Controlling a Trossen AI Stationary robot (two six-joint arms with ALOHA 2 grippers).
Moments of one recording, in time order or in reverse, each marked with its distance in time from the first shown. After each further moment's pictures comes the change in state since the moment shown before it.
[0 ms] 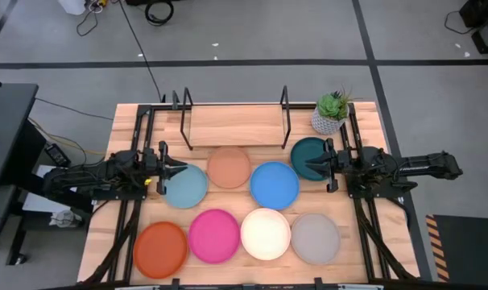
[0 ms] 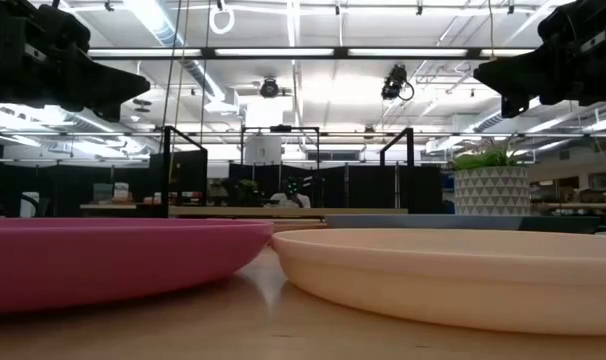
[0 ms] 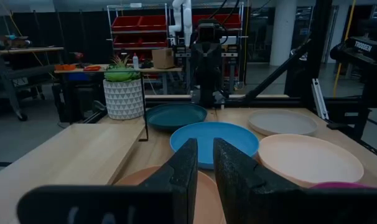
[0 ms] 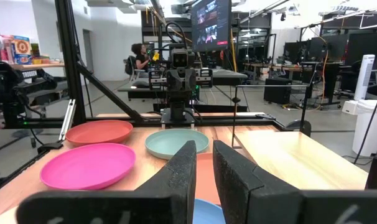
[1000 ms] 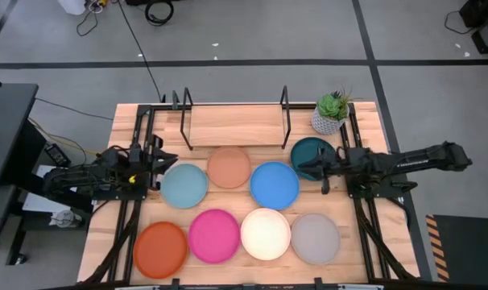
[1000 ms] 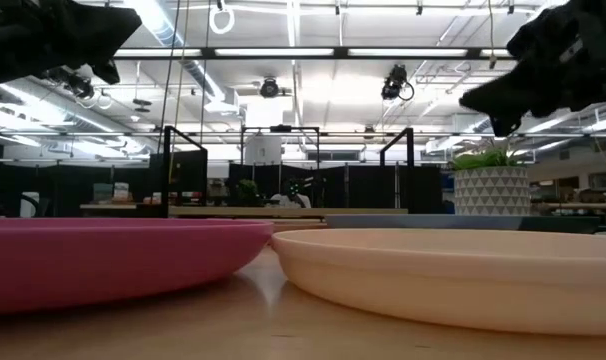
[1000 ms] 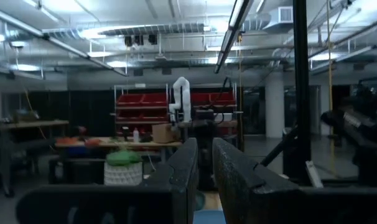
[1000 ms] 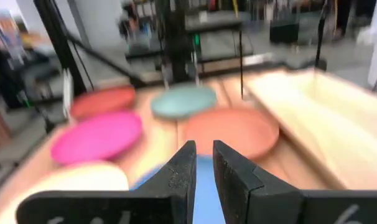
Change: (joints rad) left arm -0.001 0.000 0.000 0.348 0.004 0.001; right arm 0.031 0.320 0.081 0.001 0.028 0.162
